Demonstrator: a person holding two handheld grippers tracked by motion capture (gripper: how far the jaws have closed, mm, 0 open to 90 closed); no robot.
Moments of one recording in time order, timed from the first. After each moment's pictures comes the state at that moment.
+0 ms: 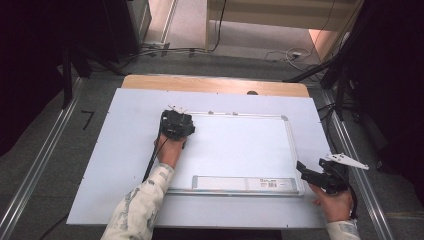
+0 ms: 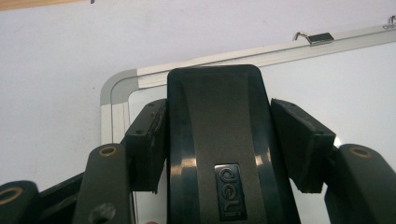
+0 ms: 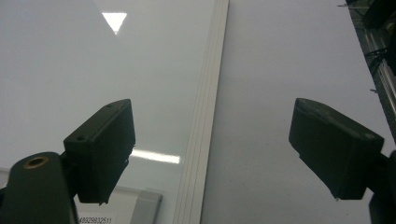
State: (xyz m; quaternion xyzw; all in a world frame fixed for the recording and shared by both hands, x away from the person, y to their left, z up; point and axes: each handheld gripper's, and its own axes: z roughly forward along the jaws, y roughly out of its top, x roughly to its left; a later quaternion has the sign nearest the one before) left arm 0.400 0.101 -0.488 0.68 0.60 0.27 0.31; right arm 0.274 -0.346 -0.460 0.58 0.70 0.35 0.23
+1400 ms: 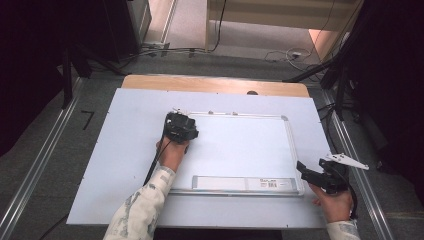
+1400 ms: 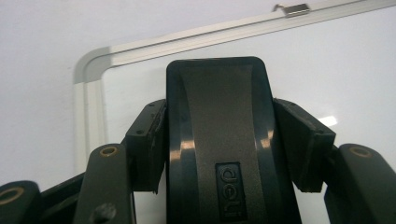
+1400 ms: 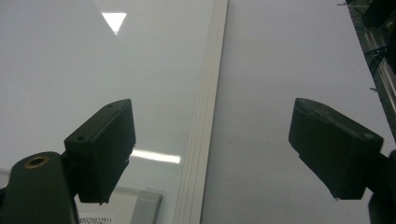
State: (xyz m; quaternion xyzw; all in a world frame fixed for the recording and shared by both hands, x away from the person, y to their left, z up) left arm 0.390 0.097 -0.485 0.70 0.60 0.25 0.28; right arm 0.274 -0.346 -0.460 0.58 0.69 0.35 0.23
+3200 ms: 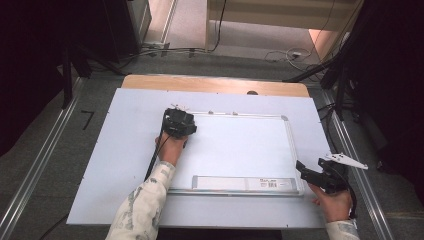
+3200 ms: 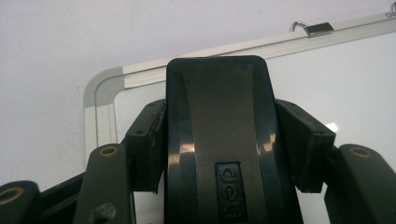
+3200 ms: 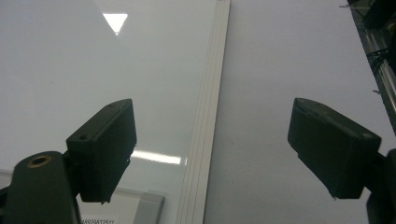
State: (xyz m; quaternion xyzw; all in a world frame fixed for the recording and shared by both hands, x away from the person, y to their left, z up) left arm 0.409 0.100 -0.489 0.70 0.60 0.25 0.30; right arm 0.274 -0.345 -0.461 0.58 0.70 0.35 0.23
